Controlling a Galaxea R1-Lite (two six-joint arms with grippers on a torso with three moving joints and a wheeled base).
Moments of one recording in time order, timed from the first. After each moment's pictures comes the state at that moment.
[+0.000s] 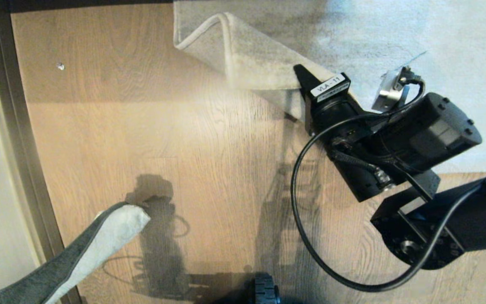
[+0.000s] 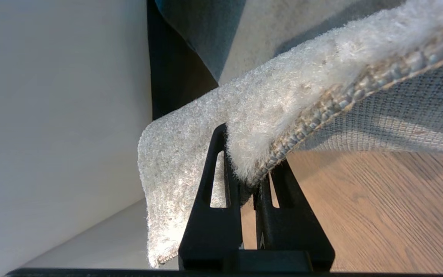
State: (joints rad) left arm 0.00 0.00 0.00 0.00 -0.03 0.09; right arm 0.76 1.87 -0.95 -1.52 -0.26 0.89
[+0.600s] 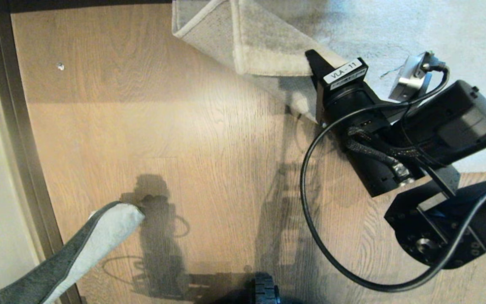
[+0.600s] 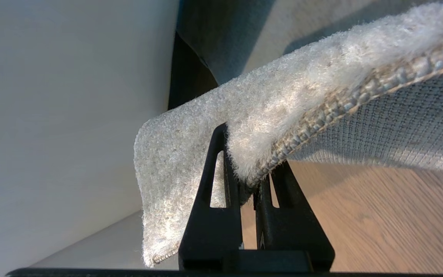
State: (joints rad) left arm 0.00 0.00 0.00 0.00 -0.03 0.09; right arm 0.76 1.83 -0.96 -1.52 -0.28 0.83
